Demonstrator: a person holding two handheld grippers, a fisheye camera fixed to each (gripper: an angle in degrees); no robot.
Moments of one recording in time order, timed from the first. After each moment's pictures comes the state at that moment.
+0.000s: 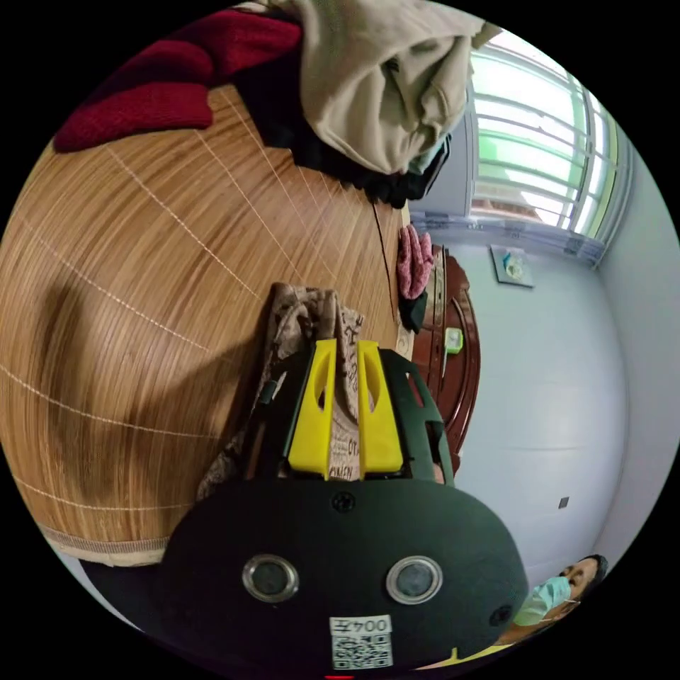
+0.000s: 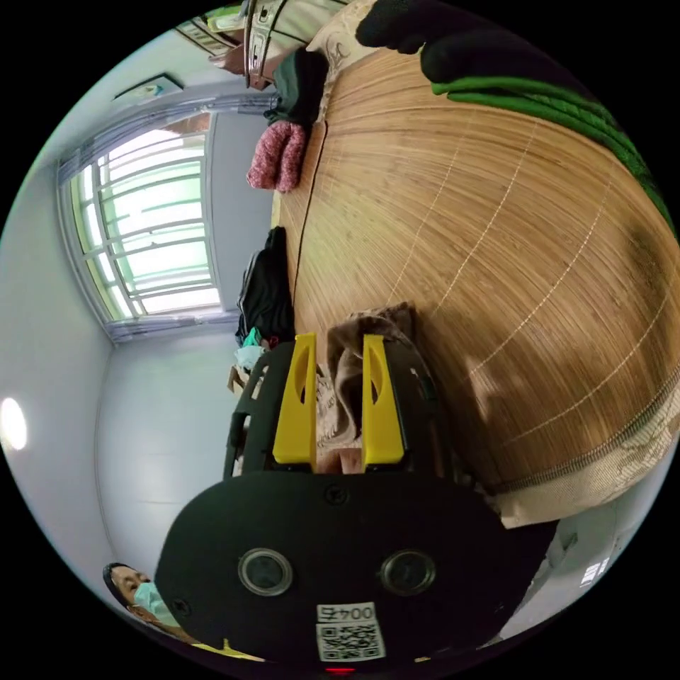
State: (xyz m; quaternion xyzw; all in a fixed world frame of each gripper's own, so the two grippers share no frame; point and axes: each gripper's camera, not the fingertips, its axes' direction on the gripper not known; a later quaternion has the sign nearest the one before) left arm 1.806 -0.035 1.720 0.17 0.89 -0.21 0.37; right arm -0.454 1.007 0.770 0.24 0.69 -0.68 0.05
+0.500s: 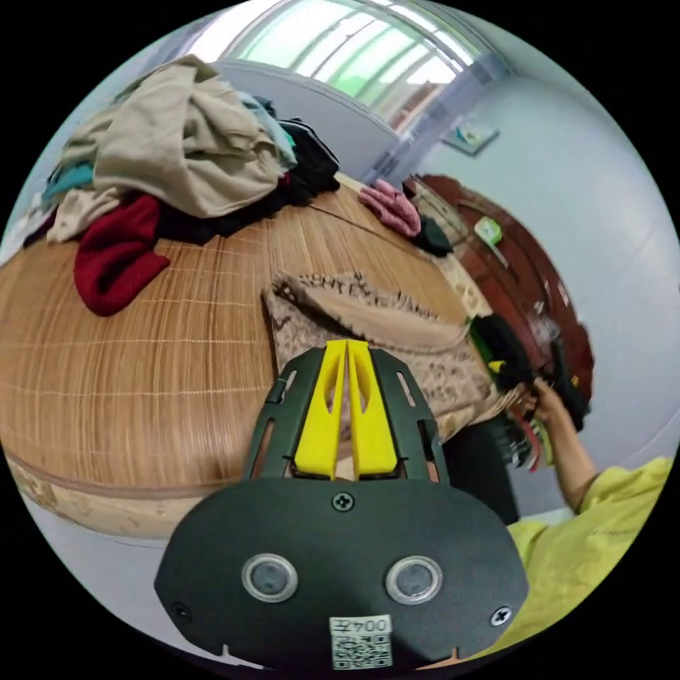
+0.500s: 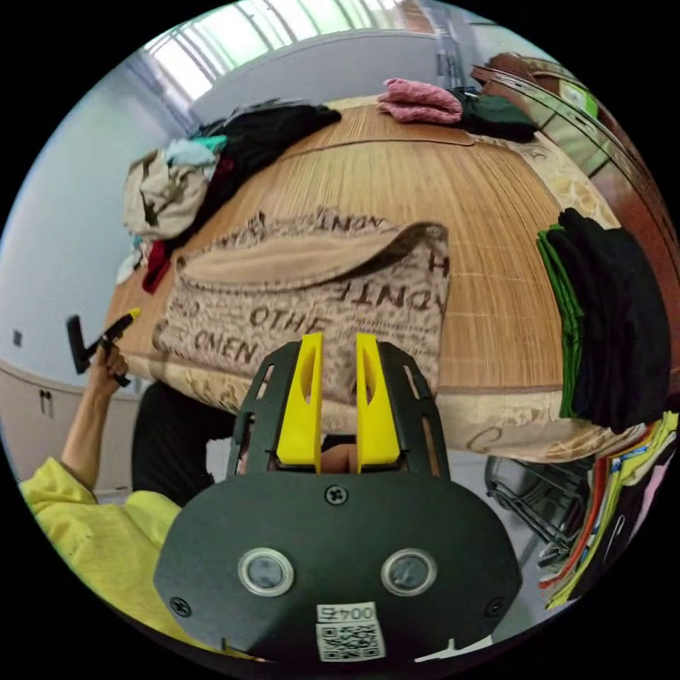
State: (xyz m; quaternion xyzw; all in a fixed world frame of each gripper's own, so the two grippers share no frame) left arm 1.651 0.200 1.558 0.42 0.65 -0.10 0.62; right arm -0.314 0.848 0.624 0.21 0.76 -0.44 -0.44
